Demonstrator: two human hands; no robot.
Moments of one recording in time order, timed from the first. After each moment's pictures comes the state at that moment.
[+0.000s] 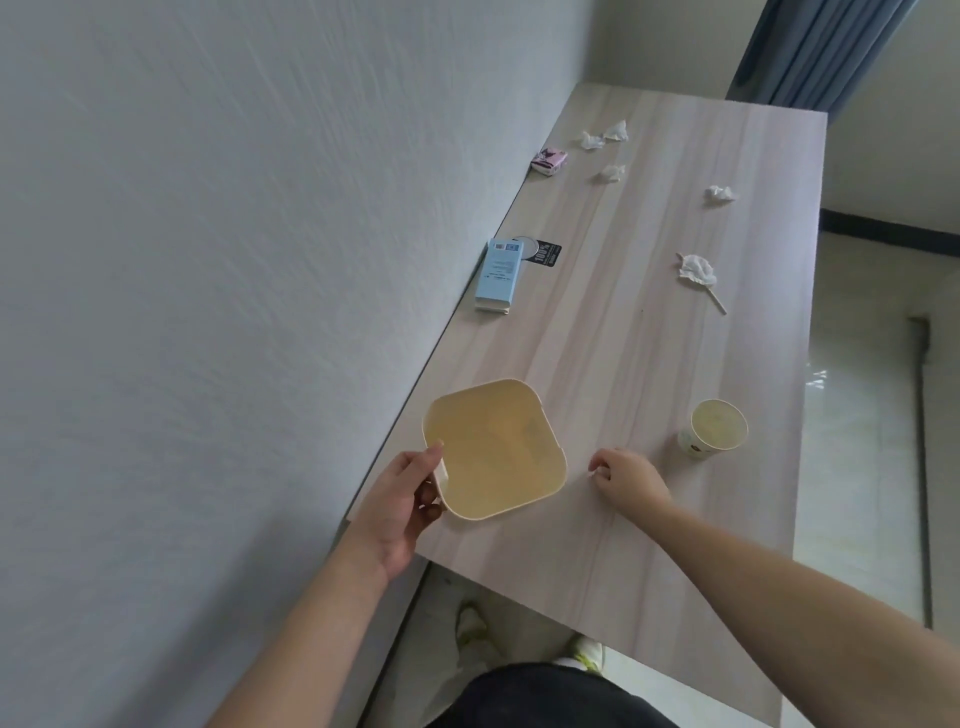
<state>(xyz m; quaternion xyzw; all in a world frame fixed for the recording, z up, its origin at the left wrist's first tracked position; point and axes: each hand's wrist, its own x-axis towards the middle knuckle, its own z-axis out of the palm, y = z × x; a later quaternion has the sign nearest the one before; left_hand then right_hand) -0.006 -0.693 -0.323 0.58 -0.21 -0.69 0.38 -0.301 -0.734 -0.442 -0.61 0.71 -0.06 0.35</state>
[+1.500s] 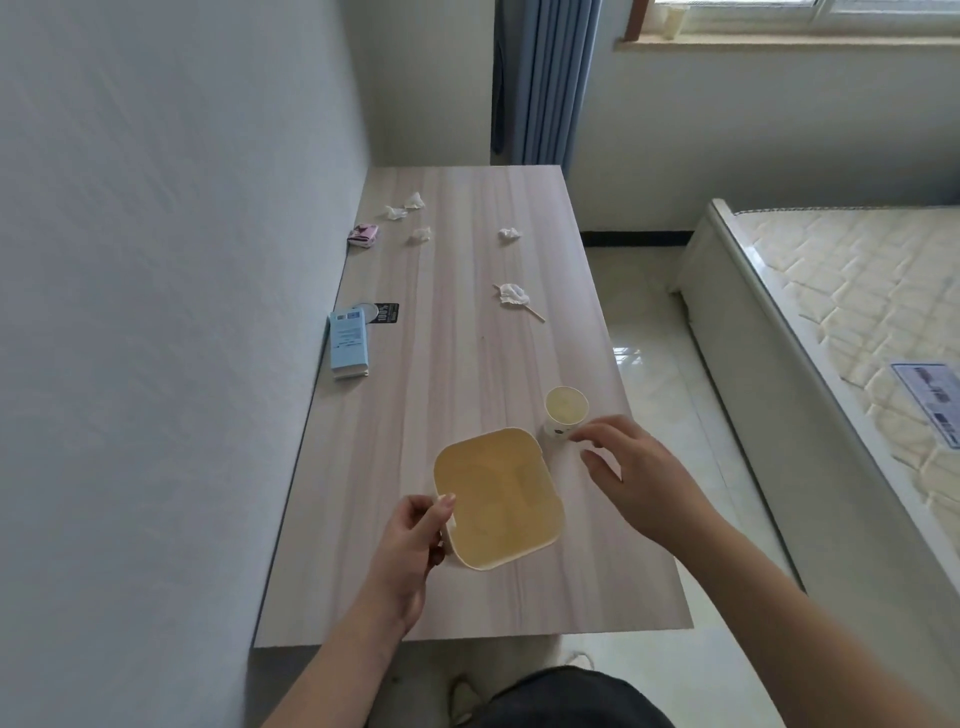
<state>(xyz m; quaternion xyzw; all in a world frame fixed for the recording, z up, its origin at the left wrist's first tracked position) -0.087 -0.680 -0.317 0.53 -0.36 -0.71 0.29 -0.340 -0.613 -0.259 -0.60 0.74 -0.24 0.17</state>
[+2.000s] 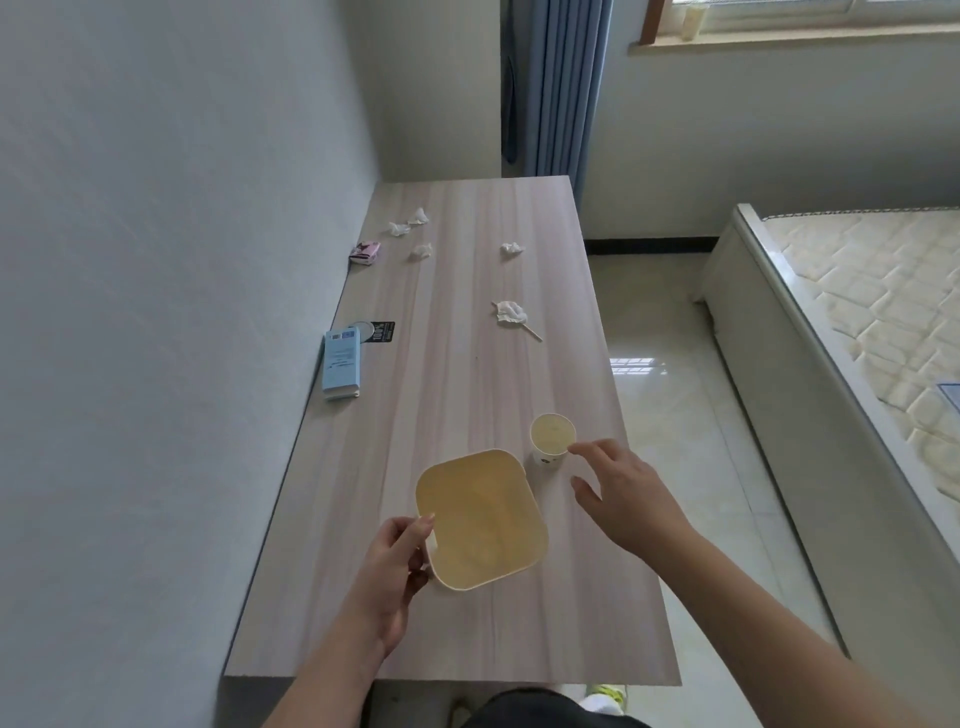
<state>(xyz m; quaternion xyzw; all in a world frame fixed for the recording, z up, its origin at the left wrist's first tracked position) -0.129 -0.689 -0.324 0.58 -0.33 -0.69 0.30 -0.400 -0.640 -0.304 -0.60 0.77 -0.15 0.18</state>
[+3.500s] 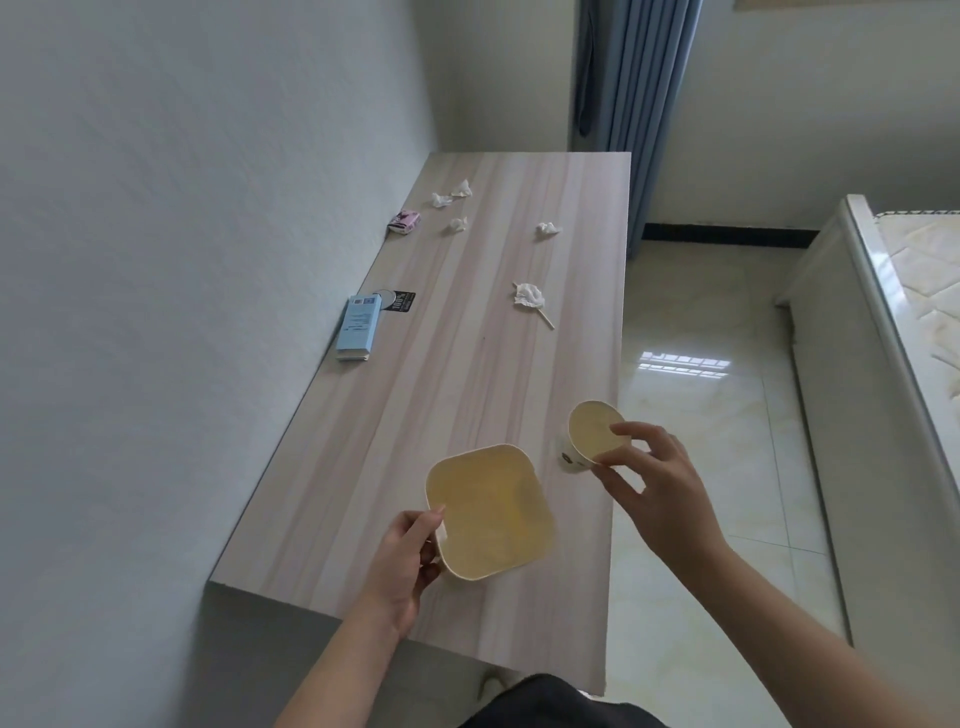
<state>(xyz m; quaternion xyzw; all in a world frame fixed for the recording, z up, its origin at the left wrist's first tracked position) -0.225 -0.632 -0.329 0.64 -0.27 -0.64 0.34 -0.510 -0.616 -0.313 -0.64 0.67 -0.35 0.11</state>
